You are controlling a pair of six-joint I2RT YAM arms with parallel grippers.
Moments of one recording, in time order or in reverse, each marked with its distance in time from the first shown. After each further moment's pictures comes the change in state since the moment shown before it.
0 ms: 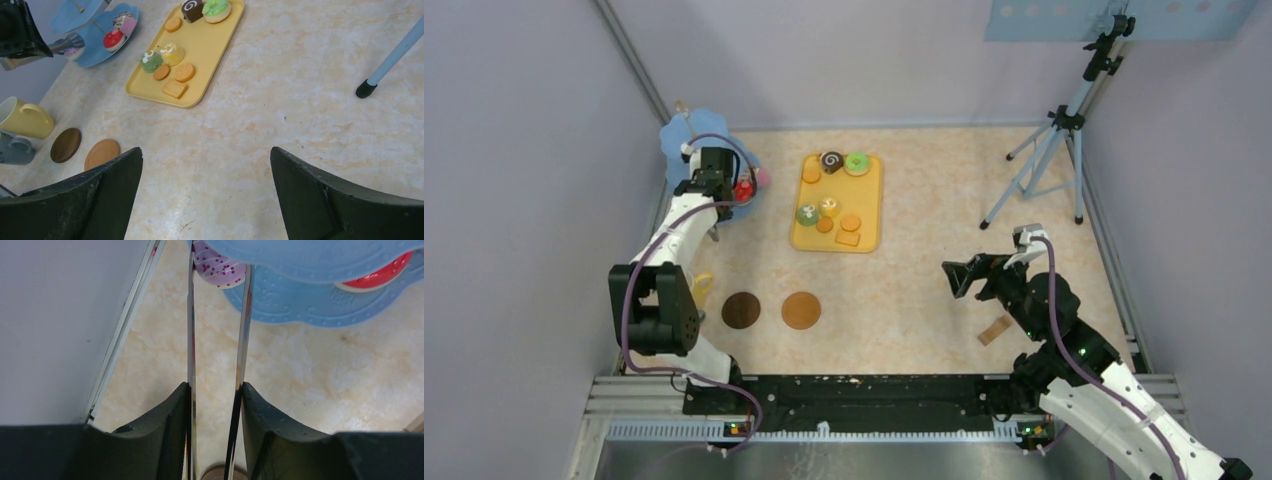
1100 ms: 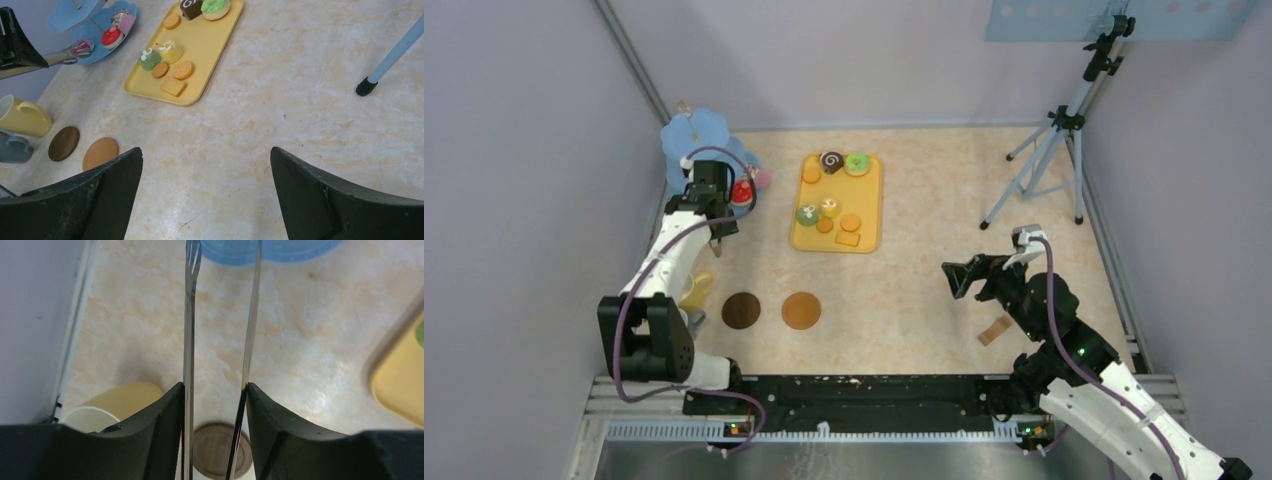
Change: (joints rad) left arm 0.006 -0.098 -0.061 -0.053 0.158 -0.020; right arm 0.000 0.001 -0.006 0.001 0.000 0.000
